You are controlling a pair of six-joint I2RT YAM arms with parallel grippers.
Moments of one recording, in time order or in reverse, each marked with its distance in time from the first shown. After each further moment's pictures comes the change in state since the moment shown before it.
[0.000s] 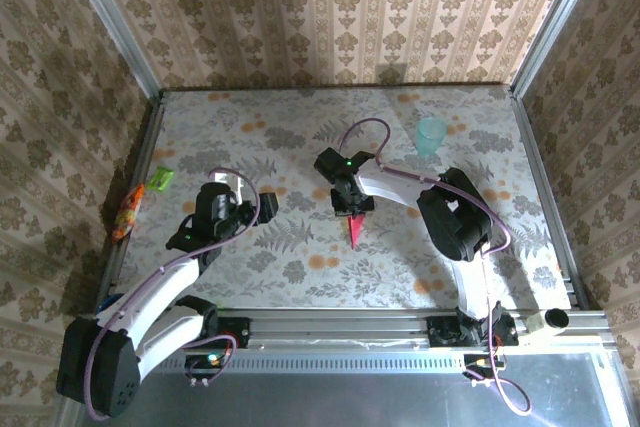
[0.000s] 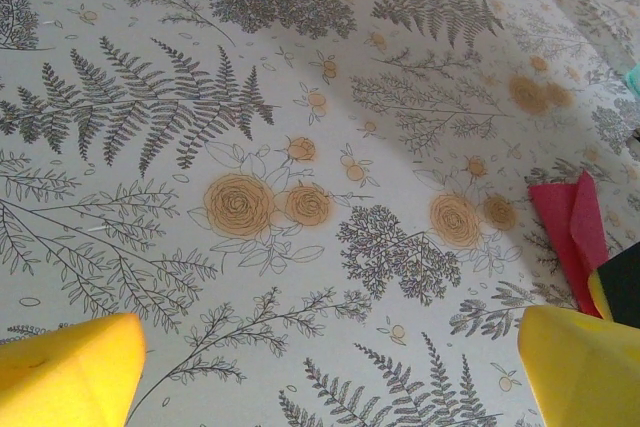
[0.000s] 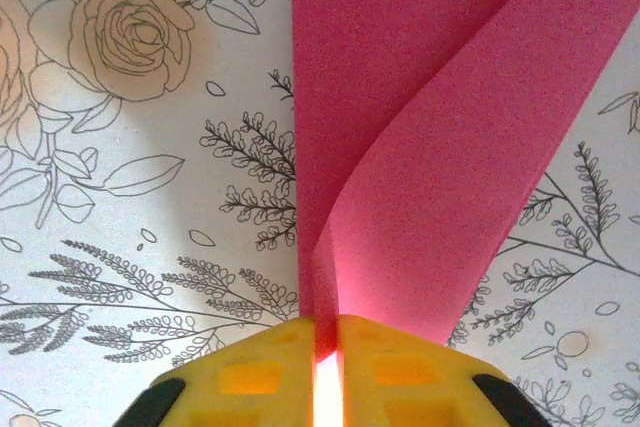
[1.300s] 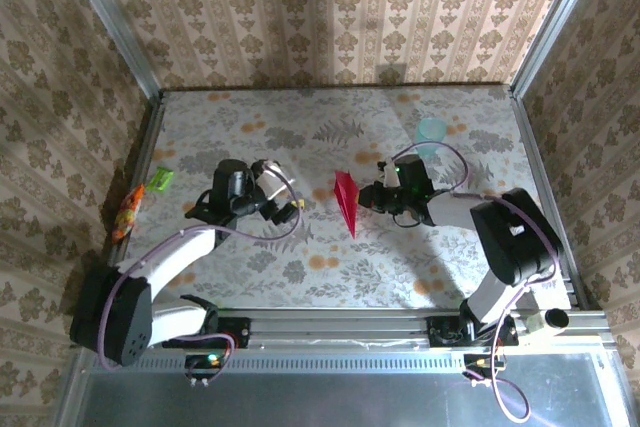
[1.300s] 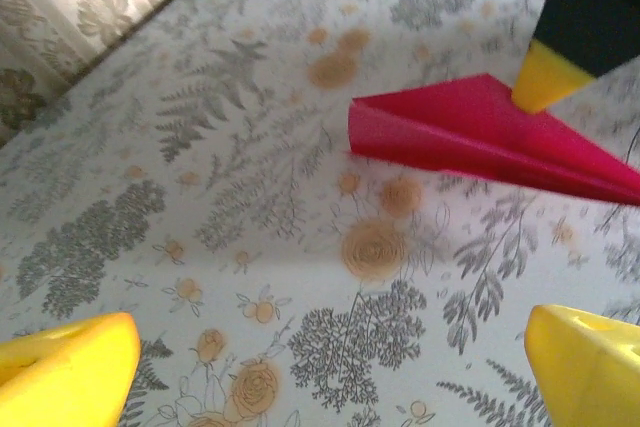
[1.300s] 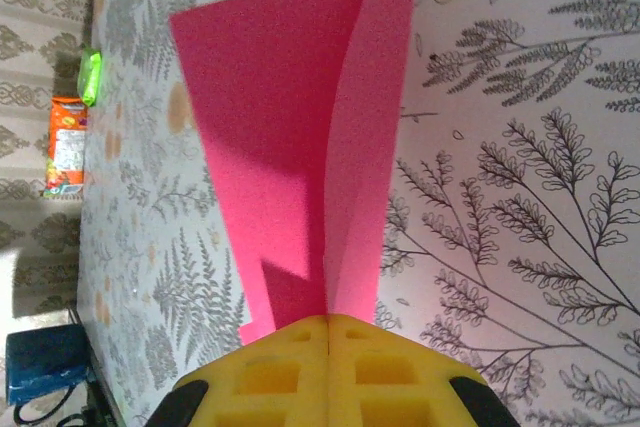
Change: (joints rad) left arm -0.048 0.306 0.147 0.174 0.308 0.888; right arm -0.336 -0.334 -0.747 1.107 -0.708 -0.001
